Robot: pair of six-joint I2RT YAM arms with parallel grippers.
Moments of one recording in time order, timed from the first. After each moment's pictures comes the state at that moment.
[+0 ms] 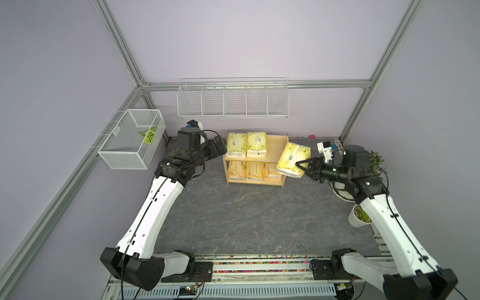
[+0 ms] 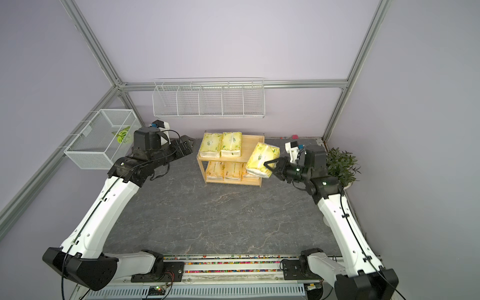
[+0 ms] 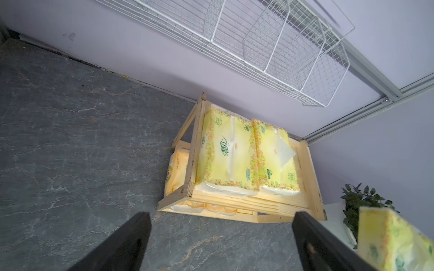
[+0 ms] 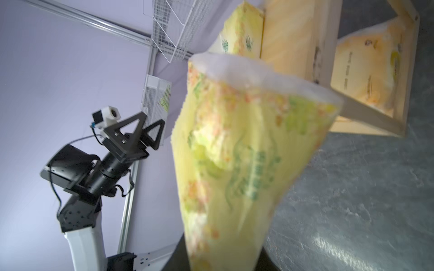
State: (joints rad) left arm -0.35 1.32 1.50 -0.68 0.07 -0.55; right arm 0.14 1.19 1.23 -0.54 -0.80 0.82
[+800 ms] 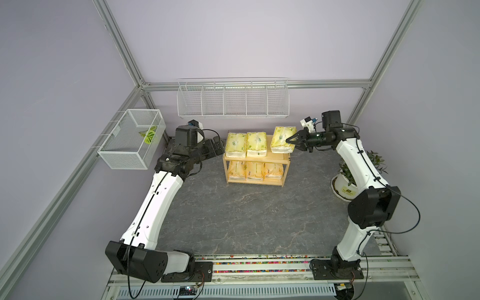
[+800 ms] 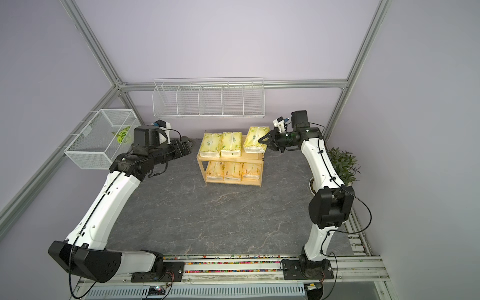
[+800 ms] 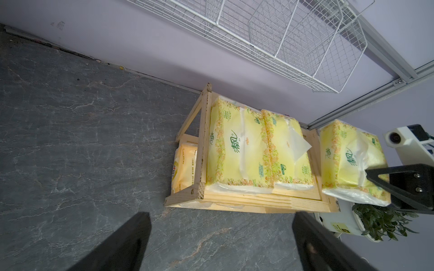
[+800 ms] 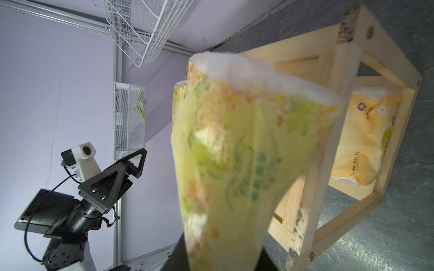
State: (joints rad) left arm -0.29 1.36 1.51 -0.69 0.17 -0.48; right arm 0.12 1.87 1.94 -0.94 -0.89 0.54
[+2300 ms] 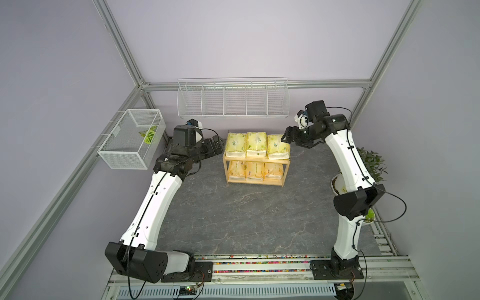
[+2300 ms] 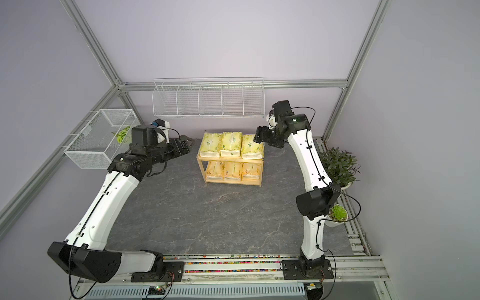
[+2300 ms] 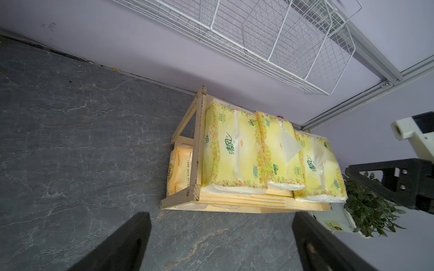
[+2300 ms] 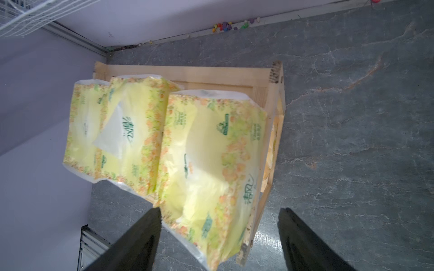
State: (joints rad) left arm -0.27 1.35 1.51 -0.68 0.20 -0.48; right arm 0.29 2.02 2.43 -1.35 -0.27 0.34
